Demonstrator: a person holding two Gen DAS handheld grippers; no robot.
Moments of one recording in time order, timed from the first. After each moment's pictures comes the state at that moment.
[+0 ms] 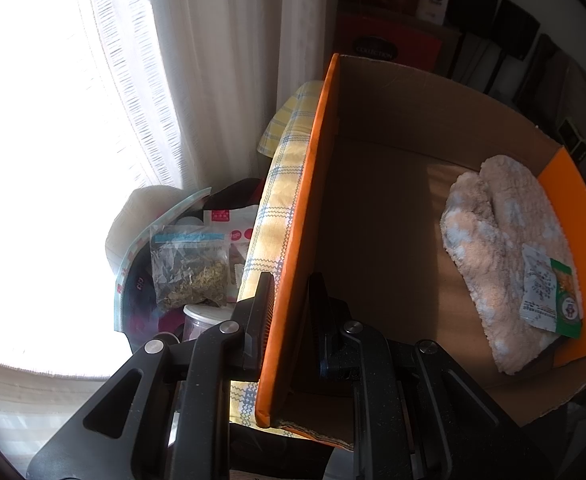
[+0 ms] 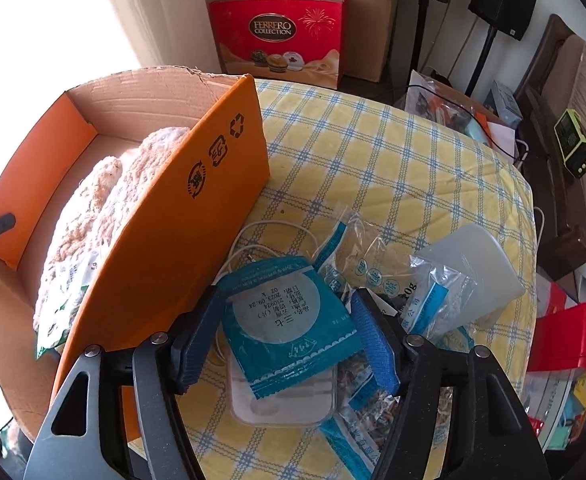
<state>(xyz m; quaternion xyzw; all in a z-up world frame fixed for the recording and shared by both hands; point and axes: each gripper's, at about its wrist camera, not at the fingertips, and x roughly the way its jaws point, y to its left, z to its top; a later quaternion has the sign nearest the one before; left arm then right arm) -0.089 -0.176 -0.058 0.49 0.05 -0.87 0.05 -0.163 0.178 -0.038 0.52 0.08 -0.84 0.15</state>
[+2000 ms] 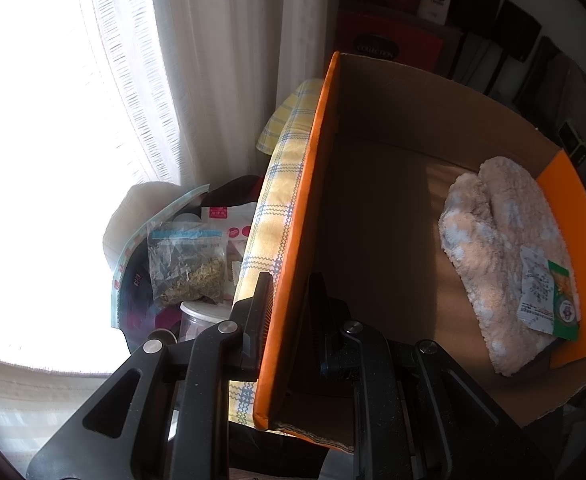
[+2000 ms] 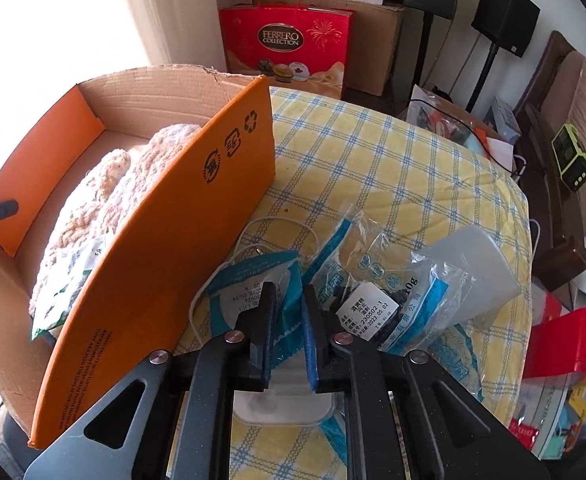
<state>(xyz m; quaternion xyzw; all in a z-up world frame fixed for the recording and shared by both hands) -0.089 -0.174 -0.054 0.49 0.06 -0.87 0.05 -0.151 0.177 -0.038 0.50 0.08 -0.85 0.16</state>
